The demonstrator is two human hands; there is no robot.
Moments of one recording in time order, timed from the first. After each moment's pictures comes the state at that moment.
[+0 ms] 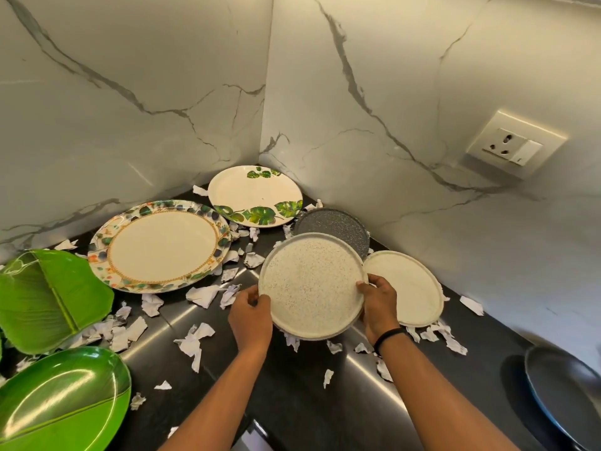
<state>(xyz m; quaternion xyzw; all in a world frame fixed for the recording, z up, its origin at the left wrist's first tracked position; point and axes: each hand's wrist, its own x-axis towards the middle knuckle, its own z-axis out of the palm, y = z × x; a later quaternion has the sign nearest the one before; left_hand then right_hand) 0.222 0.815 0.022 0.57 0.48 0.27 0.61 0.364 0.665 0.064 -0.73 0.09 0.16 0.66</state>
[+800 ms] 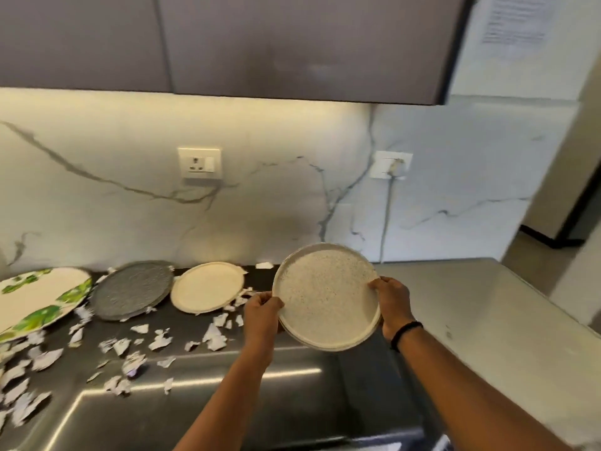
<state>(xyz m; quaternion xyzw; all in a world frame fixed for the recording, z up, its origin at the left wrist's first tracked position) 0.192 0.481 0.143 0.65 0.12 -0.04 0.75 0.166 0.258 0.171 -0.65 0.25 -0.19 0.69</state>
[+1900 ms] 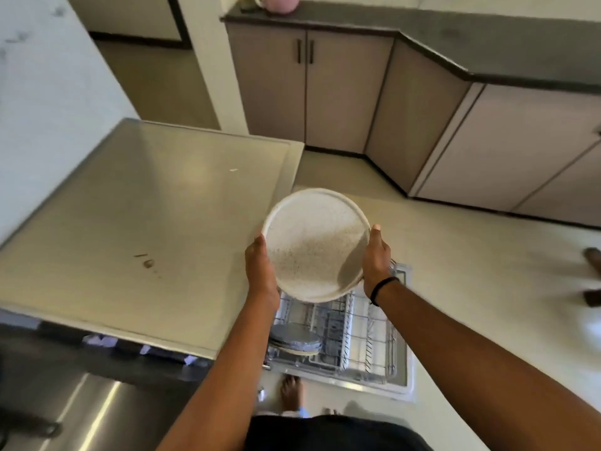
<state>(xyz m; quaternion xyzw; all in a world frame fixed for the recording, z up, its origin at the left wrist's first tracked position) 0.023 0.012 0.006 0.63 -0.13 -0.51 0.57 -0.160 -0.040 -0.003 -0.23 0.67 -0.43 0.56</state>
